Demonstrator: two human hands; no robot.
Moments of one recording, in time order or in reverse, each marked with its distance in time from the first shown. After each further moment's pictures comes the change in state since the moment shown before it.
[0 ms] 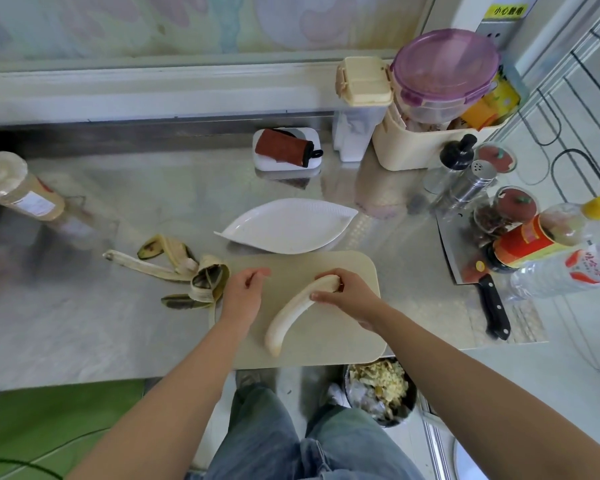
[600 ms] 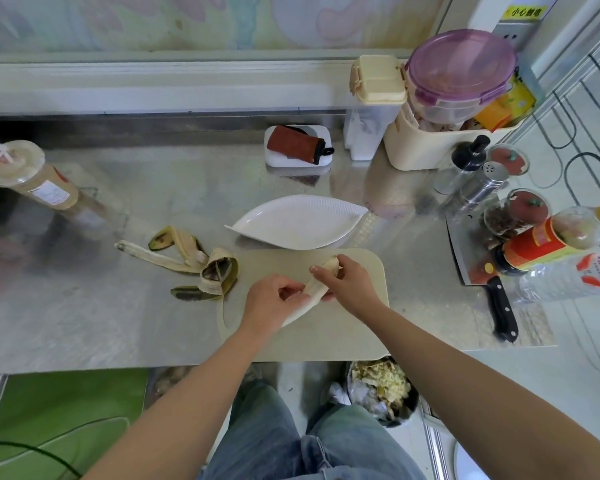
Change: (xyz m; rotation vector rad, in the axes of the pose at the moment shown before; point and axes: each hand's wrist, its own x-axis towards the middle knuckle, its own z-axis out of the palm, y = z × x) left_hand -0.024 0.002 0.011 0.307 -0.161 0.157; right_hand -0.004 -0.022 0.018 -0.108 0.190 -0.084
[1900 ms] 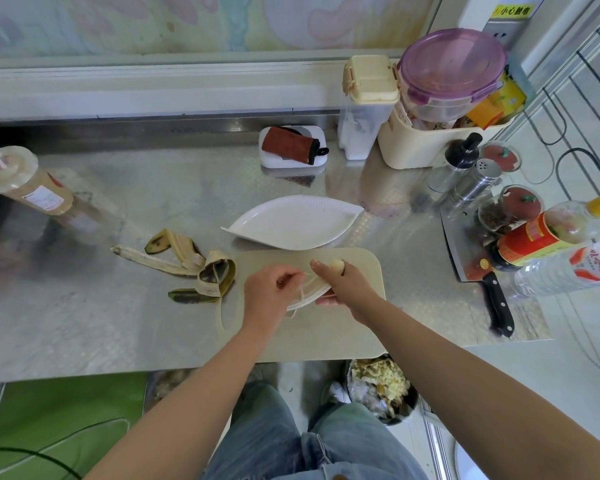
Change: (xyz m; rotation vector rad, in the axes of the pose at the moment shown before) left_hand 0.002 0.007 0.001 -0.097 0.241 0.269; right_hand 0.004 0.000 0.002 0.313 -0.105 0.238
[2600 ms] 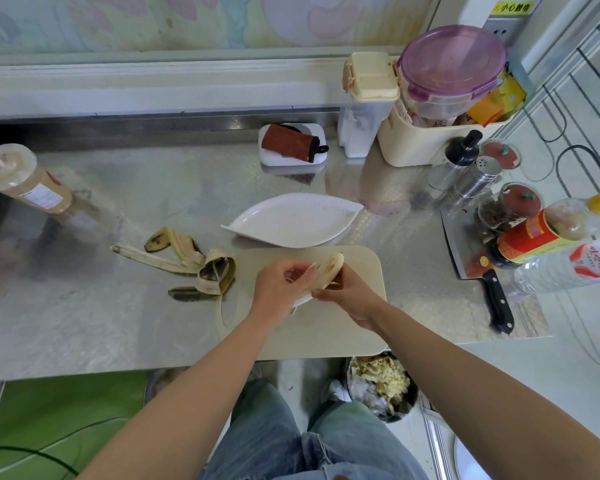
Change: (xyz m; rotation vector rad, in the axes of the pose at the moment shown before) left_hand 0.008 0.009 0.008 -0.218 -0.151 -0.187; right_hand 0.004 0.024 -0.008 0.014 -0.159 -0.108
